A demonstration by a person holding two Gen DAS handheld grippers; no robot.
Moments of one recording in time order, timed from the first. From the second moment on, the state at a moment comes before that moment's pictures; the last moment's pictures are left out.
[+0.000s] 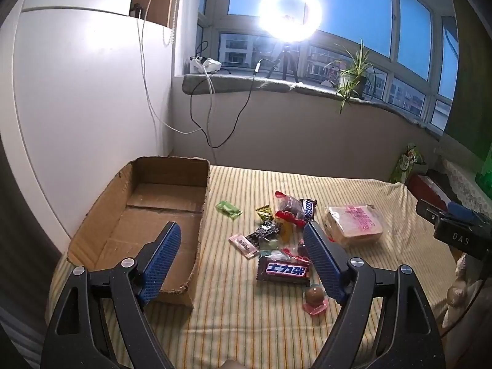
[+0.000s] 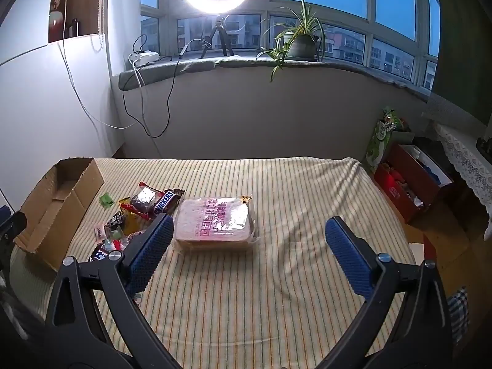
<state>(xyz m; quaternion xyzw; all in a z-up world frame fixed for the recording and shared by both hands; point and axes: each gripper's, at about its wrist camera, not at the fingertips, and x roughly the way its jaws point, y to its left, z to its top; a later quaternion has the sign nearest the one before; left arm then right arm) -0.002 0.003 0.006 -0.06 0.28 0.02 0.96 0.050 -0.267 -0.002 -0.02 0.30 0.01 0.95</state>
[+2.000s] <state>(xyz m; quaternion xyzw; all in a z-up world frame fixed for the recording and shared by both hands) 0.006 -0.005 0.000 -0.06 0.29 0.00 0.96 0.058 -0.265 -0.009 -0.02 0.31 0.02 0.95</state>
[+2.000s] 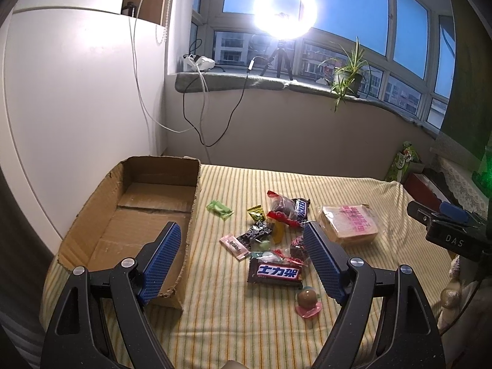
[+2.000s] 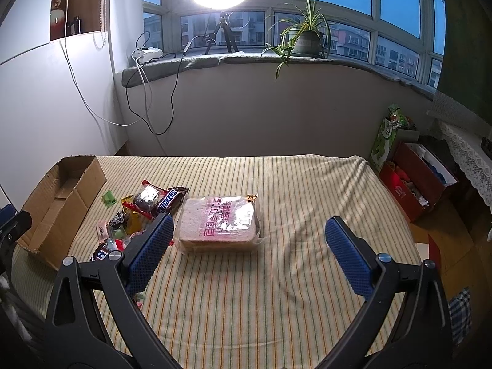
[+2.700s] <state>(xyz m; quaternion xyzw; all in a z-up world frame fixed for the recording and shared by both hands) 0.043 -0.036 -0.027 -0.06 0.33 -0.05 0.94 0.083 -0.277 -0.033 -0.01 0.33 0.03 0.94</state>
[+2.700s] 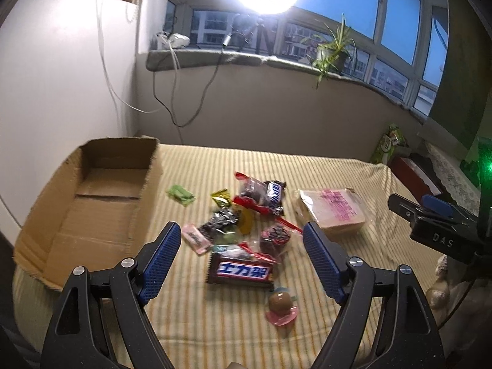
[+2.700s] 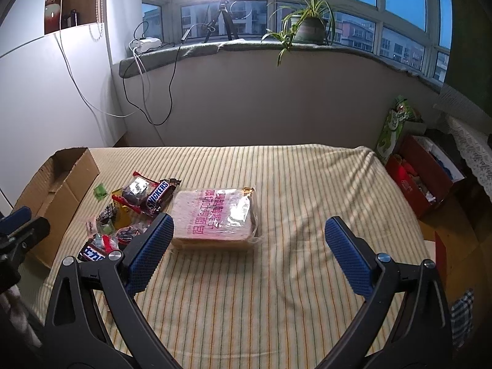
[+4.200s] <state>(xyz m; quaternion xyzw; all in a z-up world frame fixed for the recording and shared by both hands) 0.156 -0.109 -0.092 -0.13 0.47 -0.22 0.84 0.196 -0.315 -0.112 0.16 0.53 0.22 0.80</state>
